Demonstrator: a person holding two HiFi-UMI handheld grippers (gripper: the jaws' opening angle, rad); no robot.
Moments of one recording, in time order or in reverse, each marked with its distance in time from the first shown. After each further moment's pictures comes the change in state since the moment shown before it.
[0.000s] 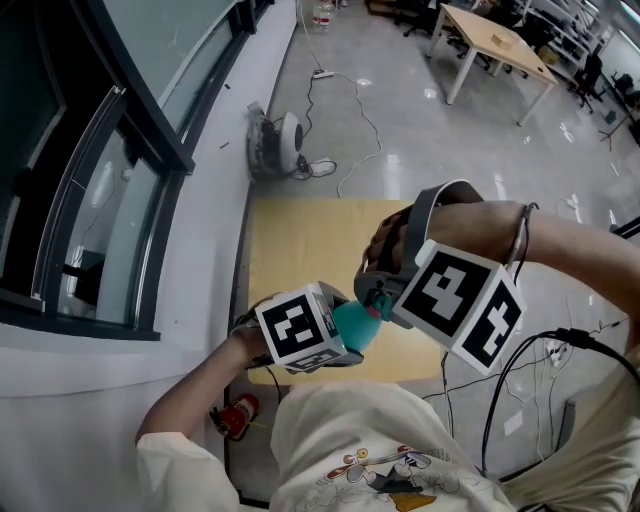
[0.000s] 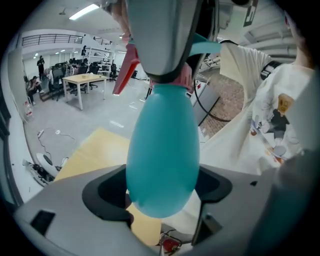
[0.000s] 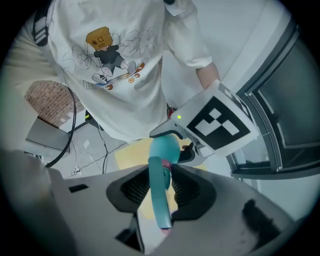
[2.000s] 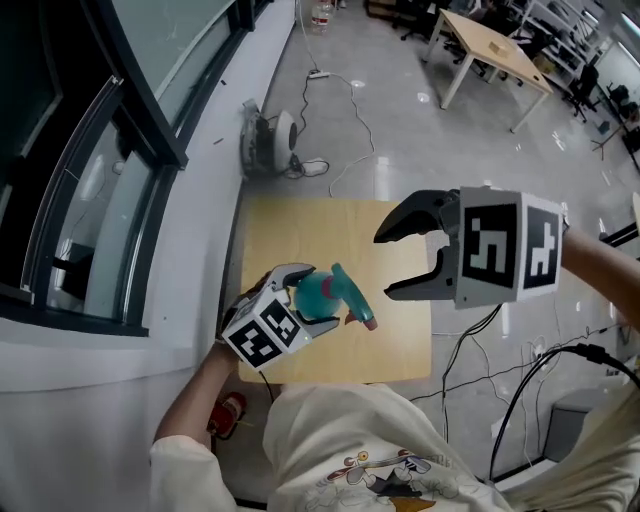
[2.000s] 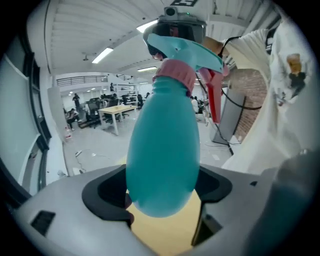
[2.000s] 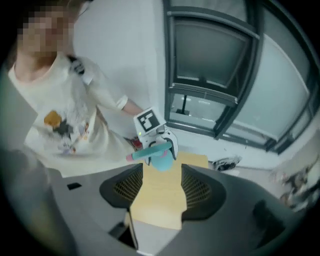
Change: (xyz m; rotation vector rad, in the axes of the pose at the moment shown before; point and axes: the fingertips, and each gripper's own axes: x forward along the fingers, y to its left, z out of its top) left arm -0.023 0.068 -0.026 0.036 -0.265 0.410; right arm -0.050 -0.032 -0.030 0.838 -0.289 -0.184
